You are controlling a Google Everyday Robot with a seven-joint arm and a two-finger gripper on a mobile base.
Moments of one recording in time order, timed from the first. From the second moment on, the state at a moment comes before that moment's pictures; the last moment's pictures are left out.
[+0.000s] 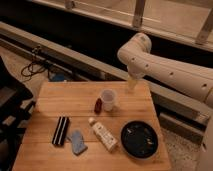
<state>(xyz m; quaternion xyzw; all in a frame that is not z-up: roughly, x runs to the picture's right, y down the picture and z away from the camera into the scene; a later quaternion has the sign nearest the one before) 0.191 -0.036 0.739 -0.10 0.23 0.44 0.86</state>
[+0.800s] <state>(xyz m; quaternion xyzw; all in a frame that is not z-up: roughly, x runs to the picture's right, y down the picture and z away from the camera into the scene) 0.140 -0.020 0.719 -0.11 0.24 0.43 0.87</state>
